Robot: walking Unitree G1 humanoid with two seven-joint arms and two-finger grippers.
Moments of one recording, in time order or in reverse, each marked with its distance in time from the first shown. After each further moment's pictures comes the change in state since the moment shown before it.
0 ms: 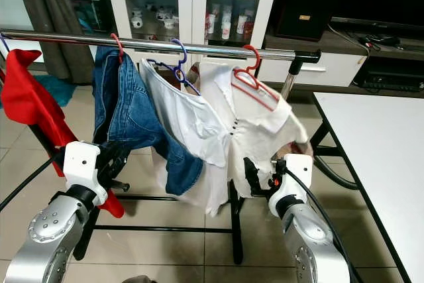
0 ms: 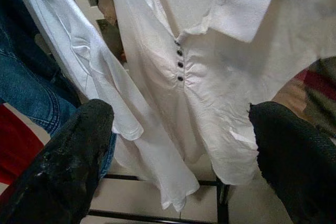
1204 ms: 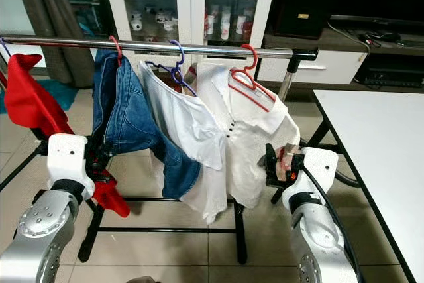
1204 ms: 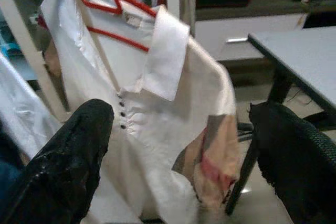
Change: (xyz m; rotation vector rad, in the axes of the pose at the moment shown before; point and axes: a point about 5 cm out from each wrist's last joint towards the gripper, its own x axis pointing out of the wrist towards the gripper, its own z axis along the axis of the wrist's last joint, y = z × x) left arm -0.006 0.012 0.018 0.084 0.067 0.215; right arm -0.024 0.001 0.036 -0.131 -0.169 -0.234
